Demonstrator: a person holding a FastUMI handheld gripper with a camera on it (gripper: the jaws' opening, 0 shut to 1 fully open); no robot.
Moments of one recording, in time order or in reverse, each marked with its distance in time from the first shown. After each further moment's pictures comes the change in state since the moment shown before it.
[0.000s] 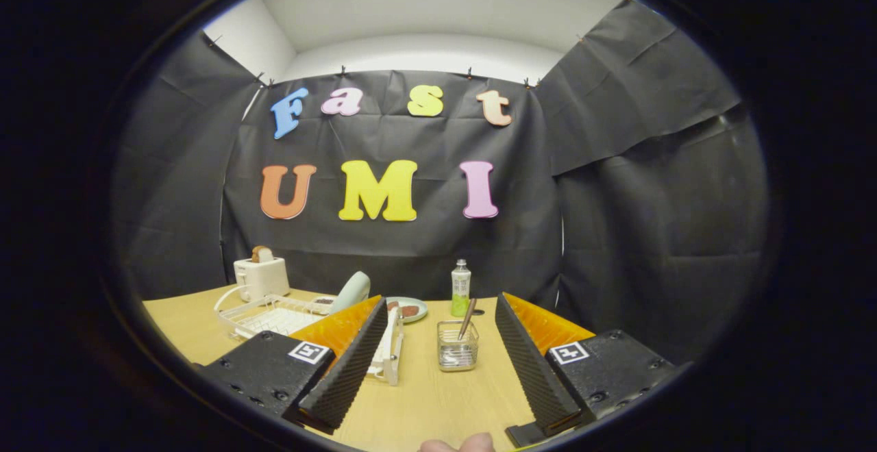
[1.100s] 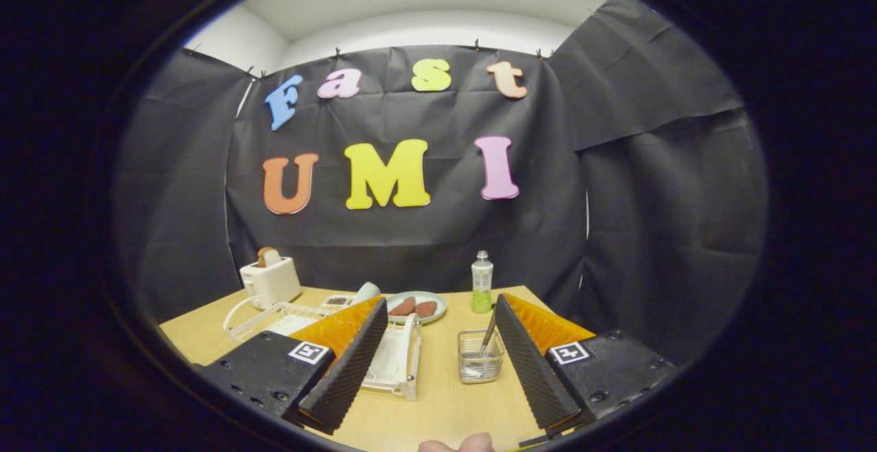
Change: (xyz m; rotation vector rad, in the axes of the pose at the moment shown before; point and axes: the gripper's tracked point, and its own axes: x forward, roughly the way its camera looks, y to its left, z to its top) arm 0.087 0.033 0.032 0.045 0.180 0.098
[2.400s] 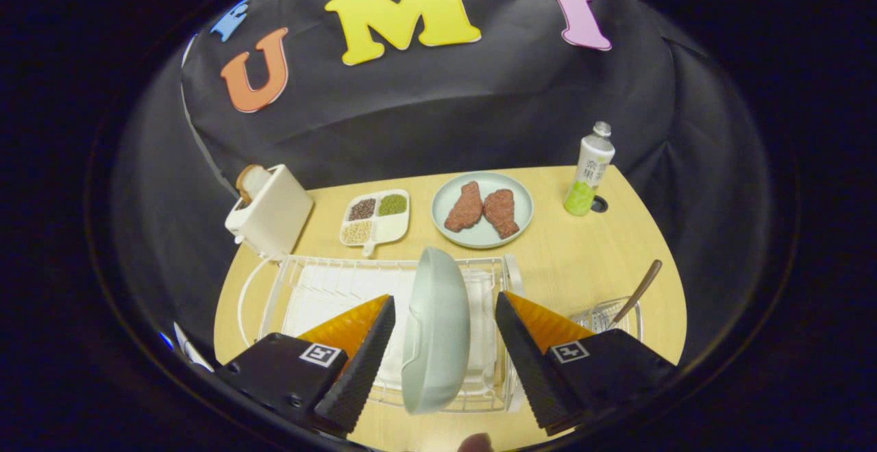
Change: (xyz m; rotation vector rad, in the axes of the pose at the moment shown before) arm 0.197 0.116 -0.047 0.056 0.807 0.046
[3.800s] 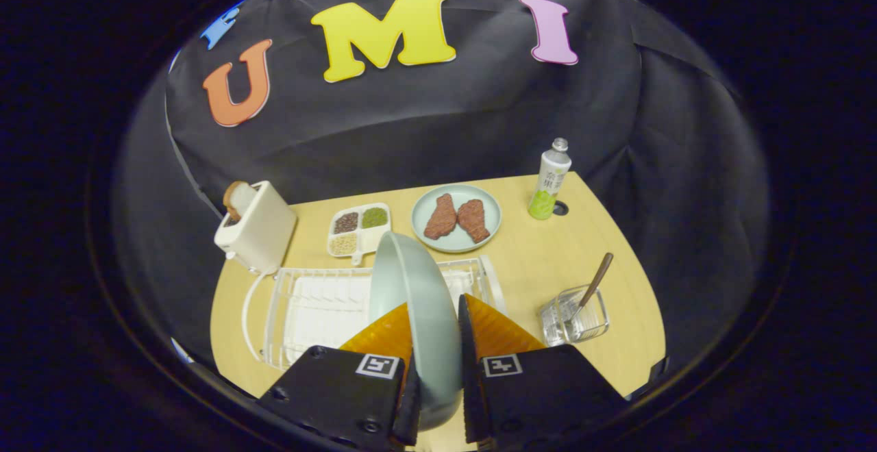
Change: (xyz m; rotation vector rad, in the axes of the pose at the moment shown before) arm -0.069 0.017 -0.012 0.077 -0.069 -0.038
